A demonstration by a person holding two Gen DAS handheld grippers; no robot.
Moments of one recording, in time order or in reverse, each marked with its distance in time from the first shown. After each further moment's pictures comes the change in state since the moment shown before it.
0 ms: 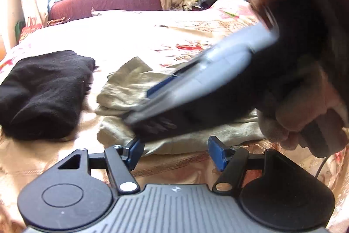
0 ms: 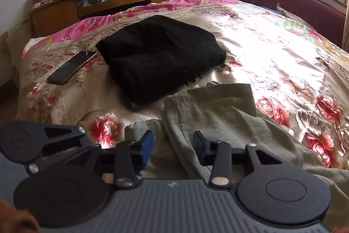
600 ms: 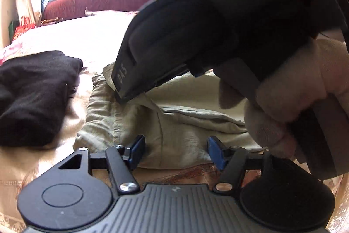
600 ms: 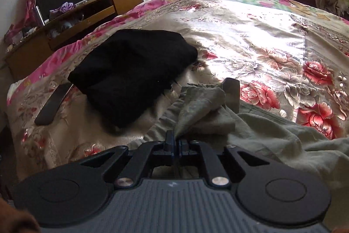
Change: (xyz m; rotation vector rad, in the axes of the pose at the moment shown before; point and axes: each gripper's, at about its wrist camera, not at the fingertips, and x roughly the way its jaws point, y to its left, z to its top) left arm 0.017 -0.008 0.007 0.009 -0.007 -0.040; right arm 0.008 -0.030 0.013 0.279 -0.007 -0.026
